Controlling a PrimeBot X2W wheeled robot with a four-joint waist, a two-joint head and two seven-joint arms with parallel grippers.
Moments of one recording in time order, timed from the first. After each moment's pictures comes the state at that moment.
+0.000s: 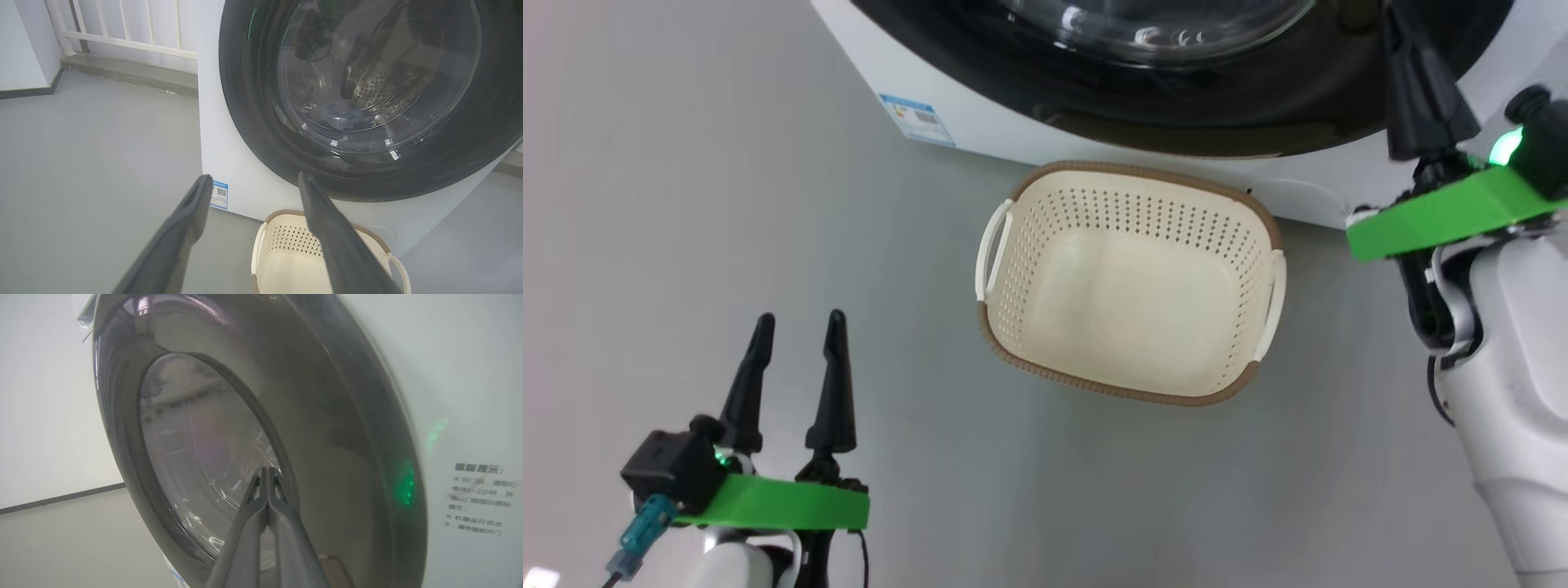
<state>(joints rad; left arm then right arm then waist) -0.25 0.04 -0.10 0.22 -0.38 -0.13 -0.26 -0.72 -0.22 0.16 0.36 0.33 0.13 -0.26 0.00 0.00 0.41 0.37</state>
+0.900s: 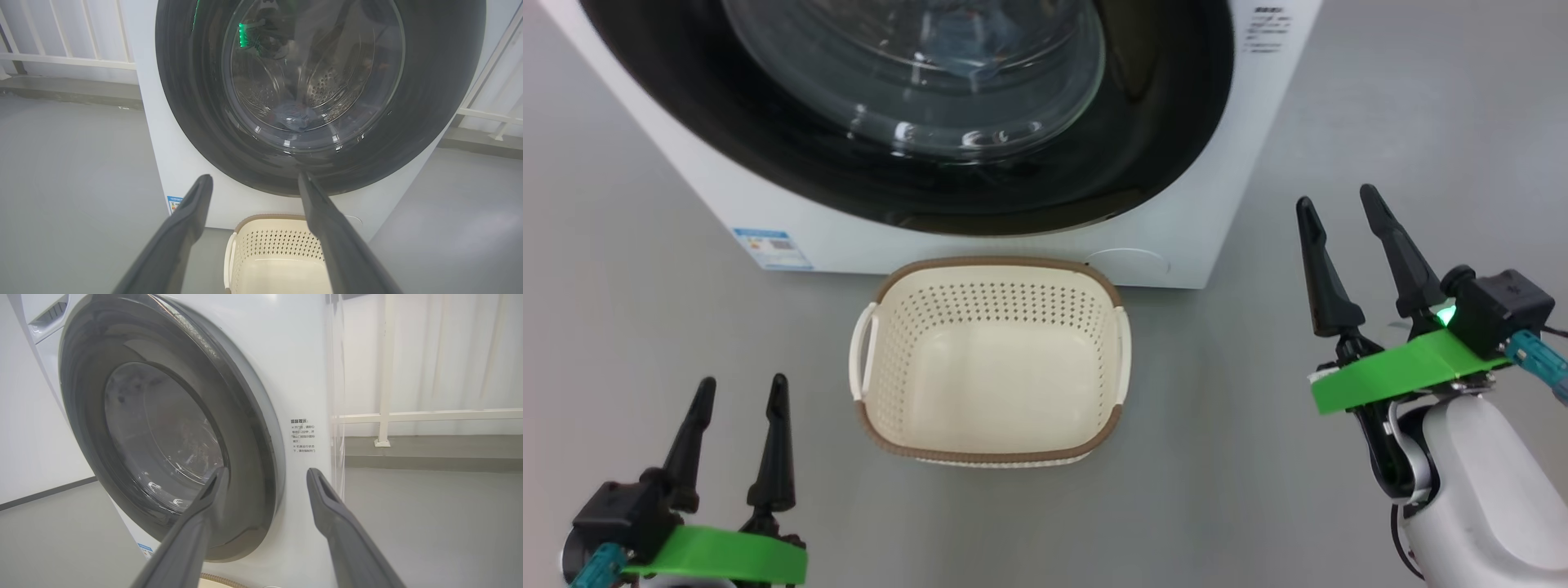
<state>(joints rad) -0.16 0.16 -0.06 0.25 -0.36 -0.13 -0.26 -0.41 -0.15 0.14 0.29 0.35 0.13 -0.26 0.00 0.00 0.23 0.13</state>
